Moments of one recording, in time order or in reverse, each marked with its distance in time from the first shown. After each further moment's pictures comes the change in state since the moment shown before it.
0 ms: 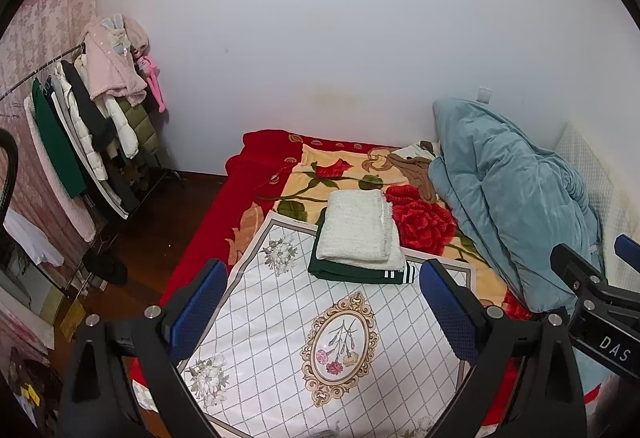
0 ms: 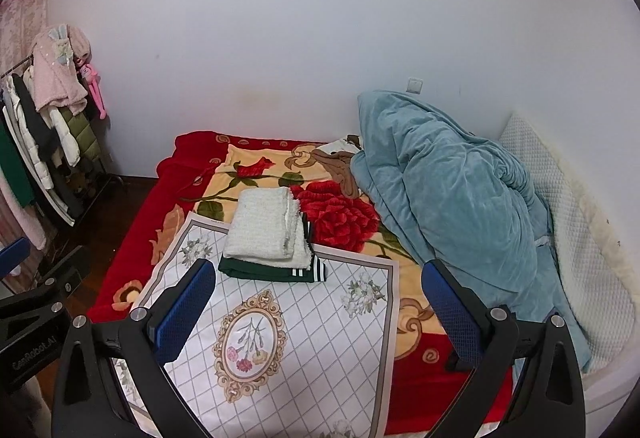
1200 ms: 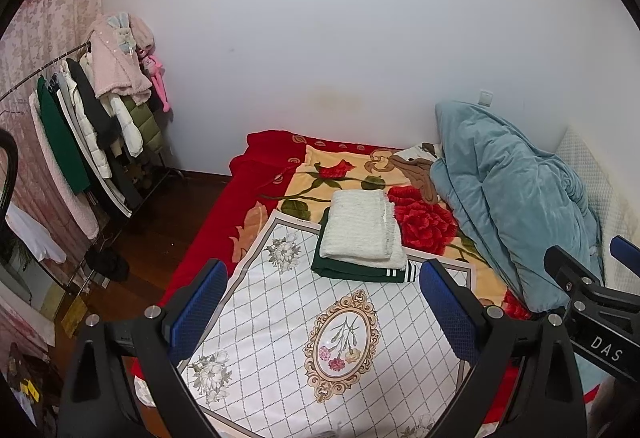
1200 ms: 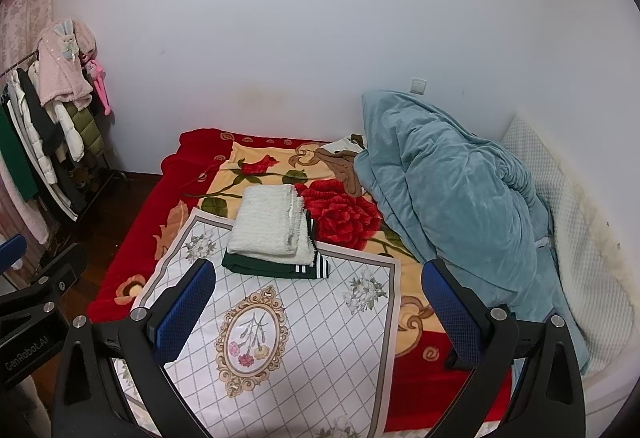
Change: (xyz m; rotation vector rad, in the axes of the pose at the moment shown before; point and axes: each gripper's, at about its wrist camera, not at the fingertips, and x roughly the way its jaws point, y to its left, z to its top) left arm -0.015 0.006 -0.001 -0.003 -0.002 0.009; right arm 0.003 -0.005 0.004 -0.036 0.003 0.033
